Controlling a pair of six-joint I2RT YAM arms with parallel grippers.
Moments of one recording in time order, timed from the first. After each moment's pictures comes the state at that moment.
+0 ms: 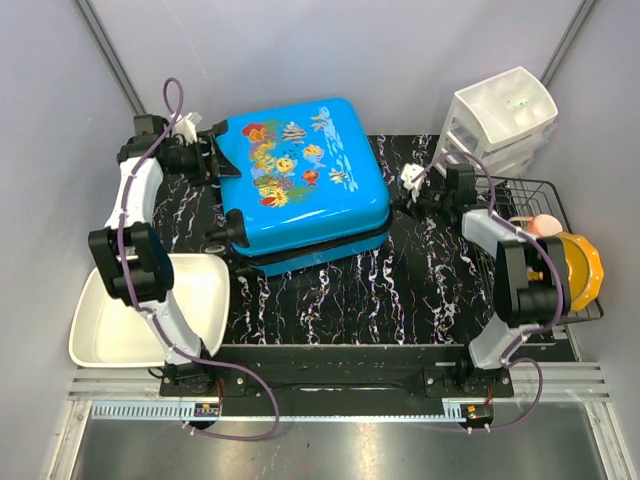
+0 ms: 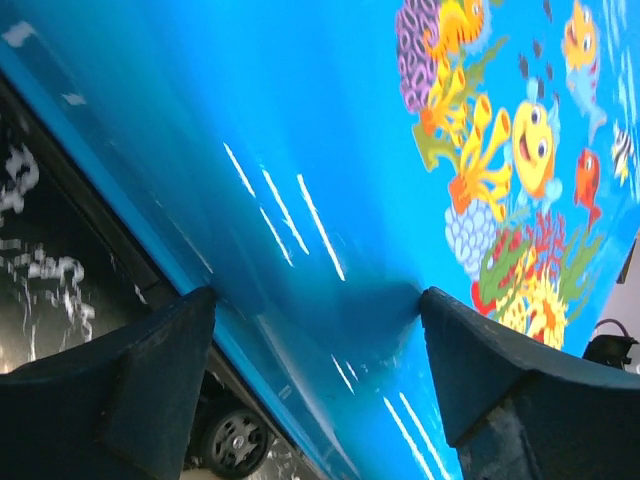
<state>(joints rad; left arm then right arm) 0.20 1.82 1.67 -0.78 0.85 -0.05 0.09 1.75 1.06 0.12 -0.88 -0.71</state>
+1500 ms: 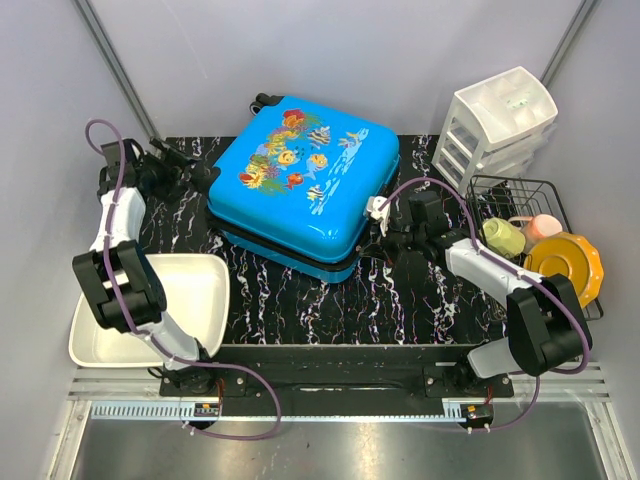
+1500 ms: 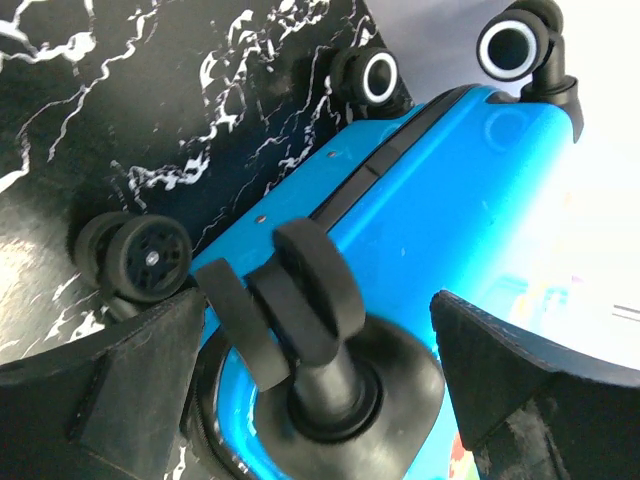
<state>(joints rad) 0.34 1.65 1.35 -0.36 0.48 -0.81 0.39 1.43 0.83 -0.07 -0.80 -0.45</state>
